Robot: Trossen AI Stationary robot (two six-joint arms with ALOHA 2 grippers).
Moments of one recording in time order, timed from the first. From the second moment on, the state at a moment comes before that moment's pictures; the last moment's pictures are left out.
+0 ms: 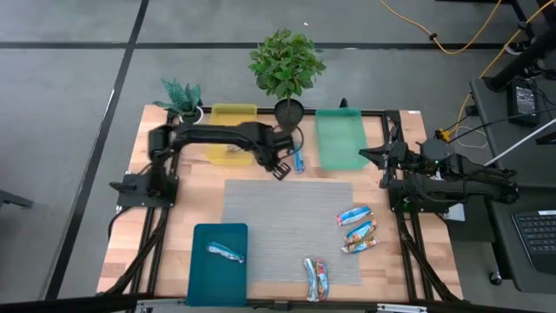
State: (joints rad) left arm 0.20 1.91 1.62 -1.02 -0.05 -0.61; right arm -0.11 0.27 0.49 -0.33 0.17 -0.12
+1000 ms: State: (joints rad) left arm 0.32 1.45 1.62 -1.10 -0.37 -0.51; right arm -0.11 0.27 0.49 -0.33 0.17 -0.14
